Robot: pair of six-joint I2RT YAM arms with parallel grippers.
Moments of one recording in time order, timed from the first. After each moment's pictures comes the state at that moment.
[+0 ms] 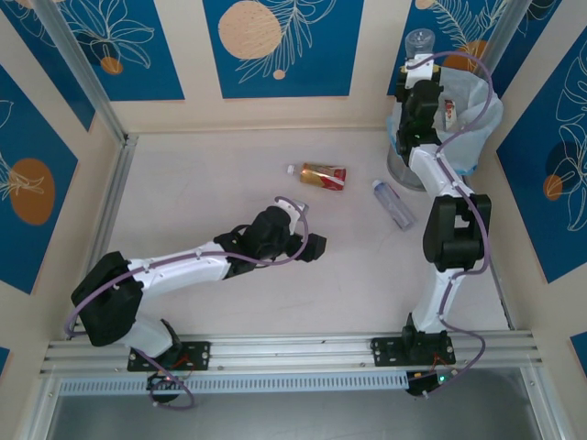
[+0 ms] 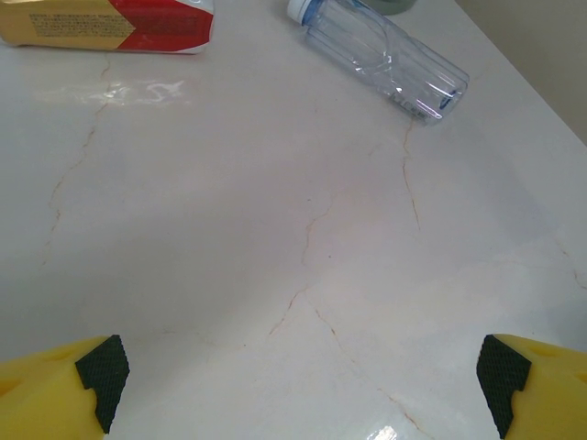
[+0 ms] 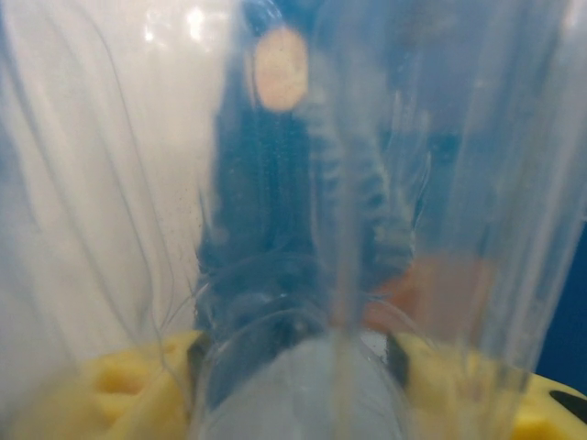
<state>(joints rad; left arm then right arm) -0.93 1.48 0.91 -0.02 -0.03 -0.45 0.03 1.94 1.66 0.41 0.31 -0.25</state>
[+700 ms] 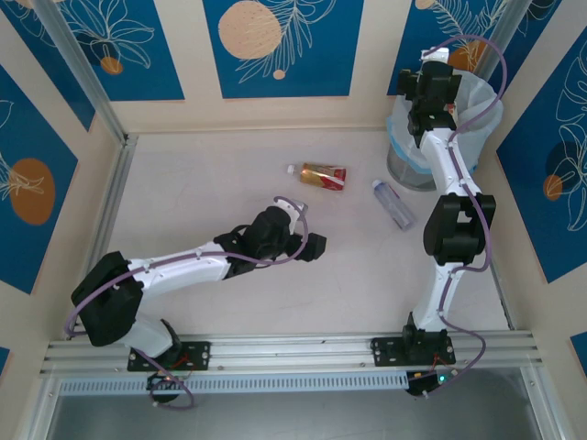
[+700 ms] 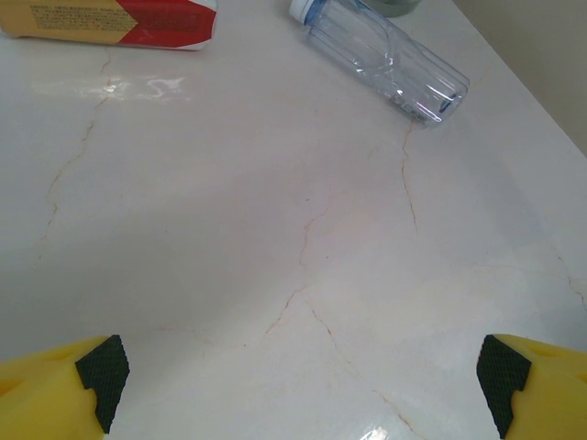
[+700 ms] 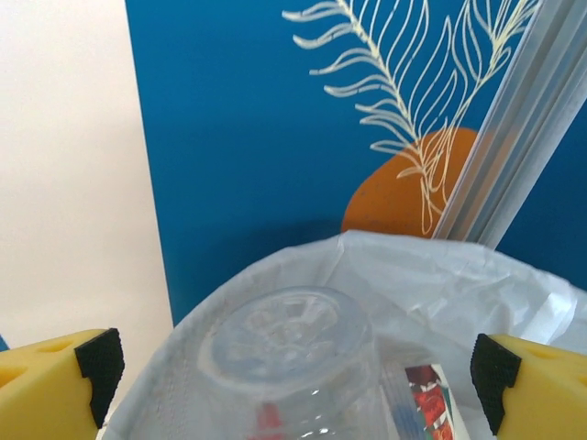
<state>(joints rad) -0.93 1.48 0.91 -0.02 -0.03 -0.48 -0.01 2.00 1.93 -0.12 0.32 -0.05</state>
